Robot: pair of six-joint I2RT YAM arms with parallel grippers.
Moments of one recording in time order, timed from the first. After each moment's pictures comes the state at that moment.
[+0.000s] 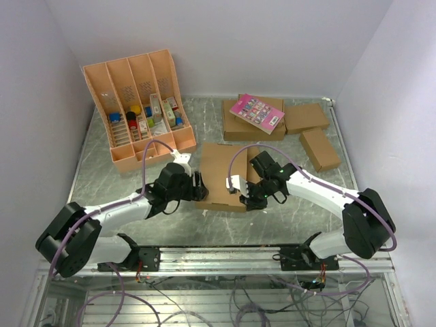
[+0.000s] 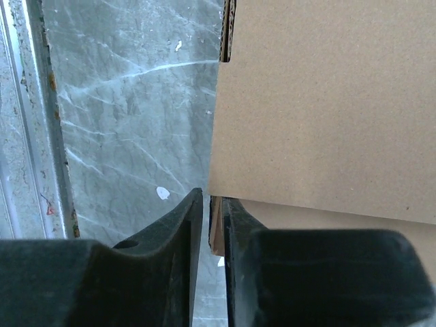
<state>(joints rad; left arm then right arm) -0.69 1.26 0.47 0.19 0.05 -0.52 0.65 1.41 0.82 -0.65 -0.52 -0.83</state>
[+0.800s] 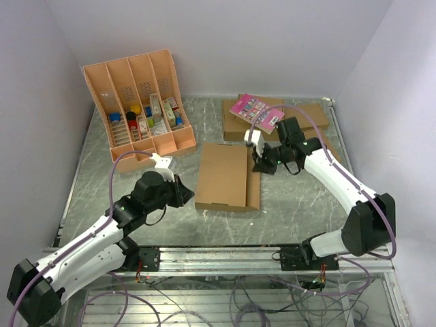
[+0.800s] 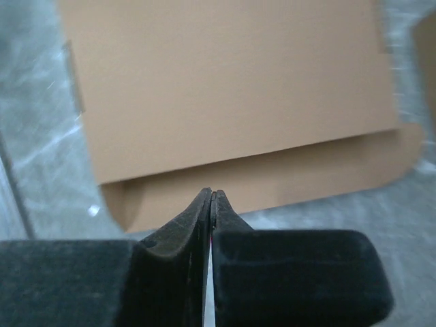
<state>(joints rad) -0.69 0.77 0.45 -0.14 0.08 -0.59 0.40 1.38 1.08 -0.76 -0.62 -0.79</state>
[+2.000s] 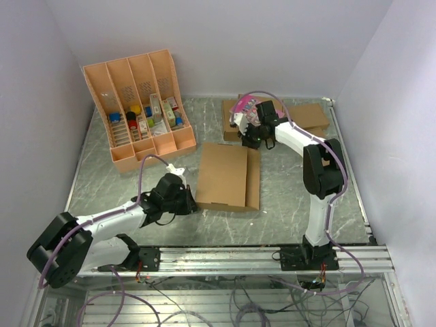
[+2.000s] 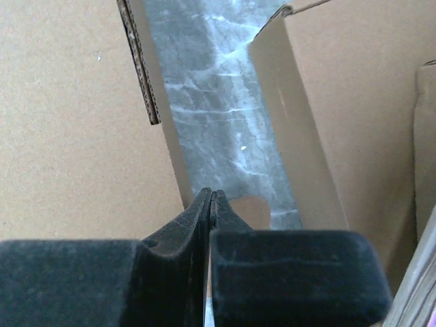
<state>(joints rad) -0.72 1.14 0.37 0.04 0.15 -0.72 0.32 2.05 1.52 -0.45 -0.49 -0.82</state>
